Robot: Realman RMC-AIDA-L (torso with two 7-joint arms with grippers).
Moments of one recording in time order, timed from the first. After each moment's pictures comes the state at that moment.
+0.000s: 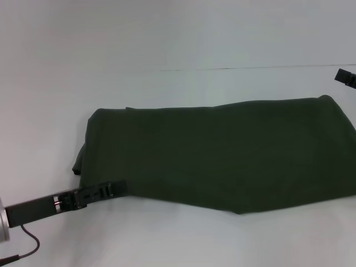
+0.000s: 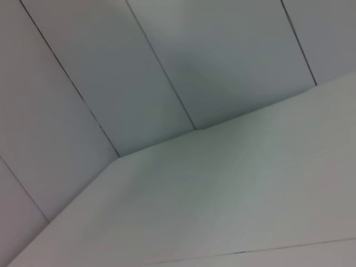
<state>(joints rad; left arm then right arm) -0.31 -2.14 0.74 0.75 1.91 1.56 -1.98 0.45 1.98 -0.52 -0.68 -1.80 -1.26 1.76</state>
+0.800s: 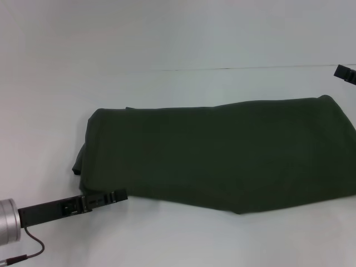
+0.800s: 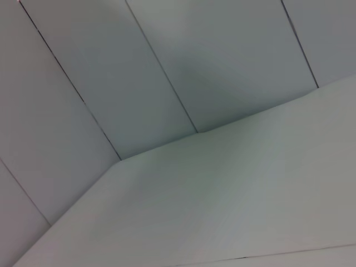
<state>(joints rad) -0.36 -2.12 0.75 0.65 2.00 1.42 -2.01 0.46 1.98 -0.52 -0.68 -1.80 -1.25 1.77</state>
